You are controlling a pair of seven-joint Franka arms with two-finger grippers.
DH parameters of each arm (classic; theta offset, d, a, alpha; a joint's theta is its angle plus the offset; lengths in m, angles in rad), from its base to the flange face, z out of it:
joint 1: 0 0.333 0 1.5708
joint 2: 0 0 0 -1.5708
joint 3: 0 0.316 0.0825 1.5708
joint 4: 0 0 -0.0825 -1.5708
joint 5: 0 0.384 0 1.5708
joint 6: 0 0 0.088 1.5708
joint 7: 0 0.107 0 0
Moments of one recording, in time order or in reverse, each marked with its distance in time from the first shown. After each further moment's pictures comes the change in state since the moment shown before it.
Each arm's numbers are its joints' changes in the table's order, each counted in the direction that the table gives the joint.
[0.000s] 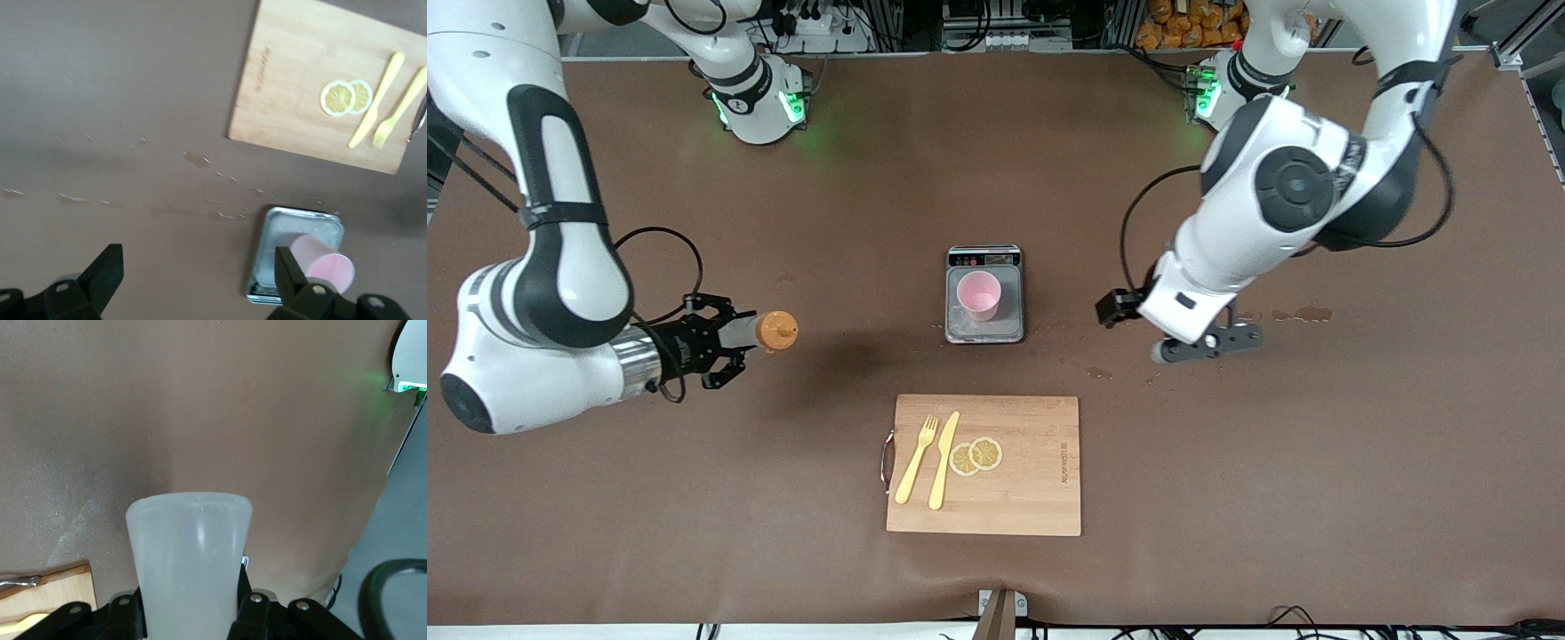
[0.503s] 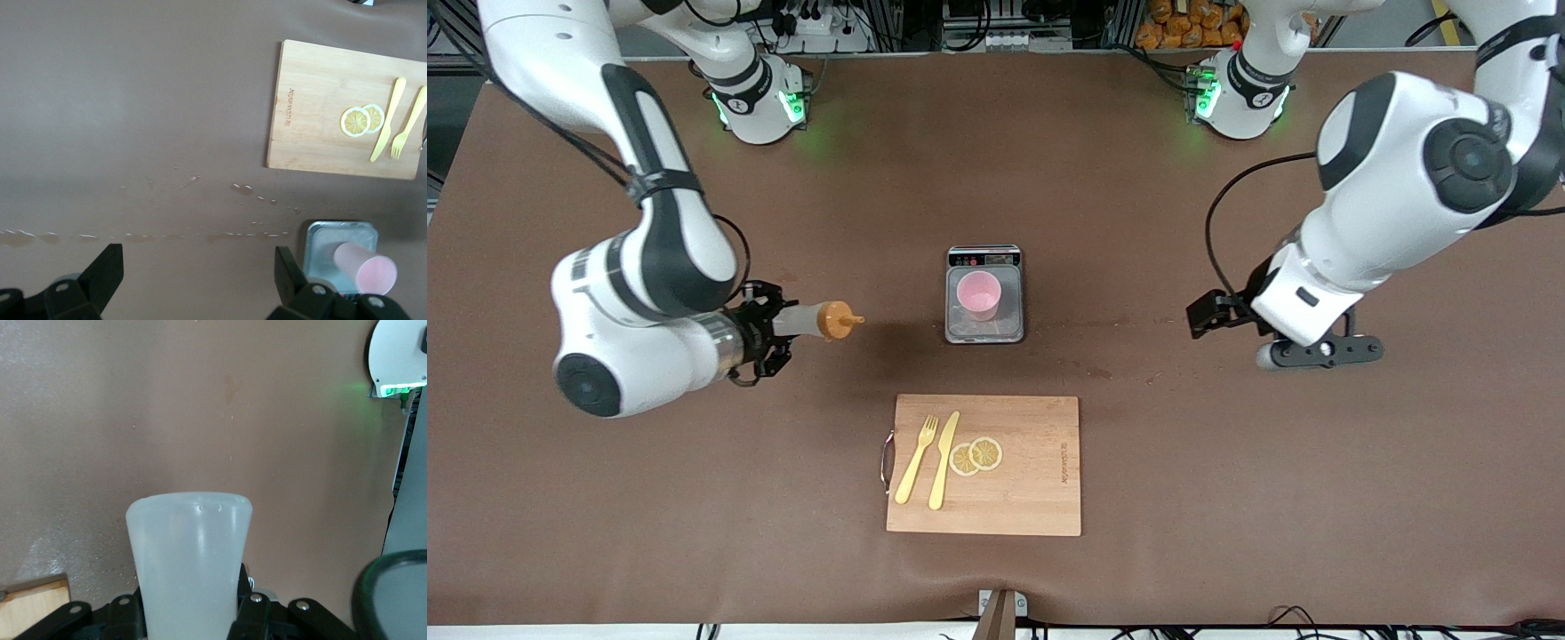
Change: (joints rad) left arm 0.155 0.097 -0.001 -0.014 0.004 -0.035 0.281; right arm 0.183 0.000 0.000 0.025 -0.146 0.000 0.220
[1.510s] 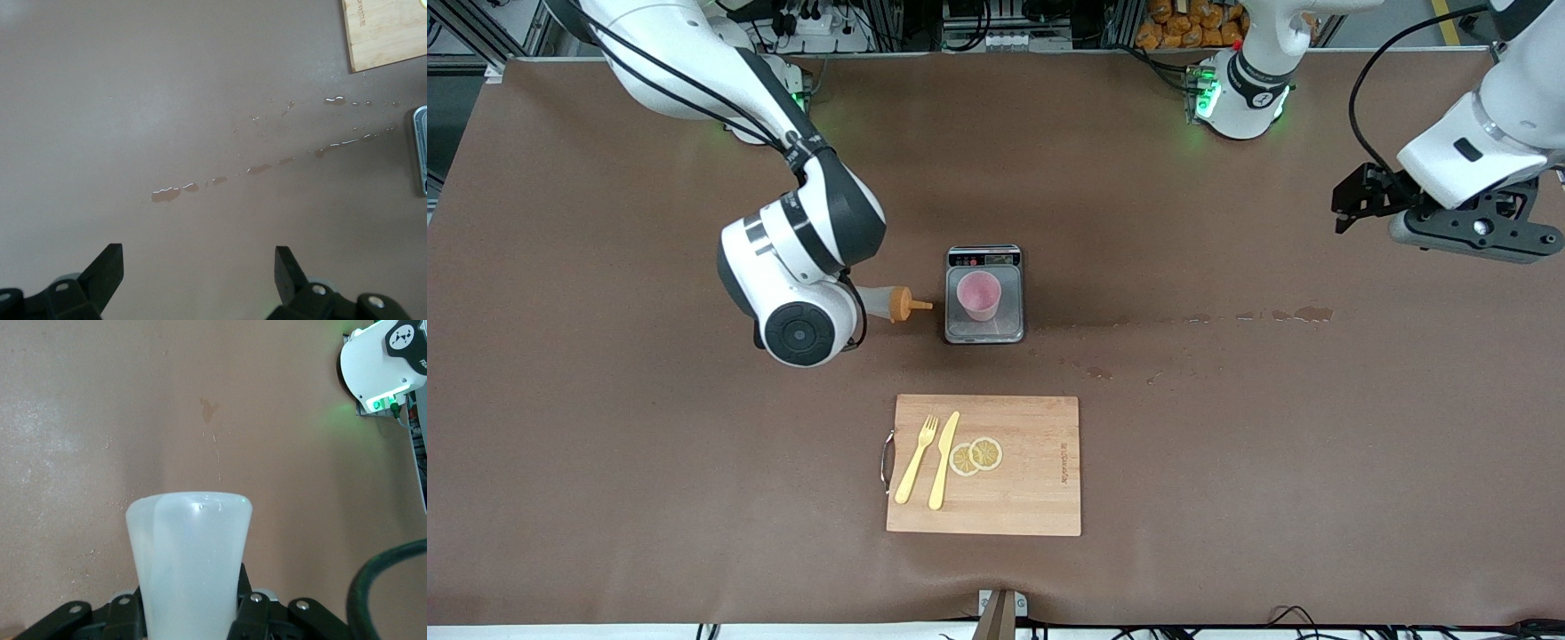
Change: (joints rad) left arm -0.009 0.256 0.155 -0.057 0.121 -0.301 0.427; right arm 0.221 -0.036 -0.002 -0.008 -0.233 -0.006 0.310
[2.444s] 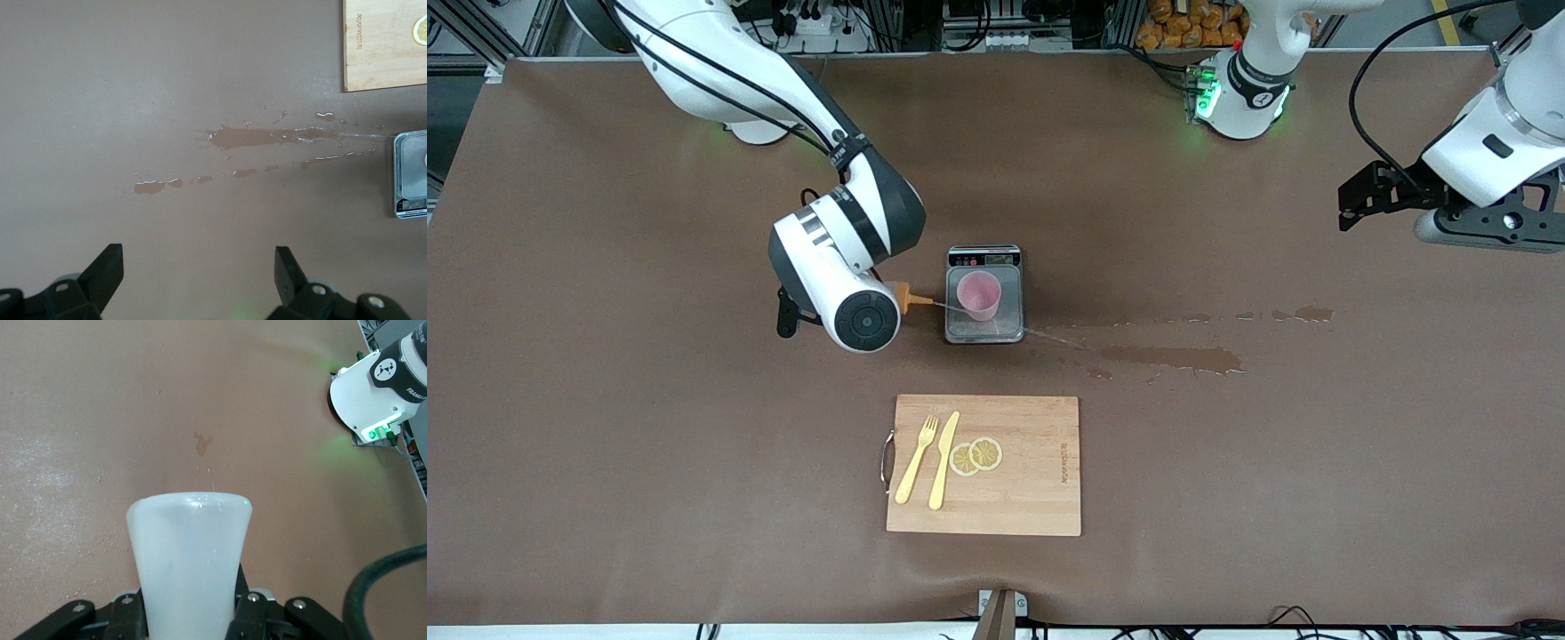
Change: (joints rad) left arm 0.003 0.005 0.014 0.000 -0.054 -0.001 -0.114; right arm 0.059 -0.030 -0.003 -0.002 -0.112 -0.058 0.071
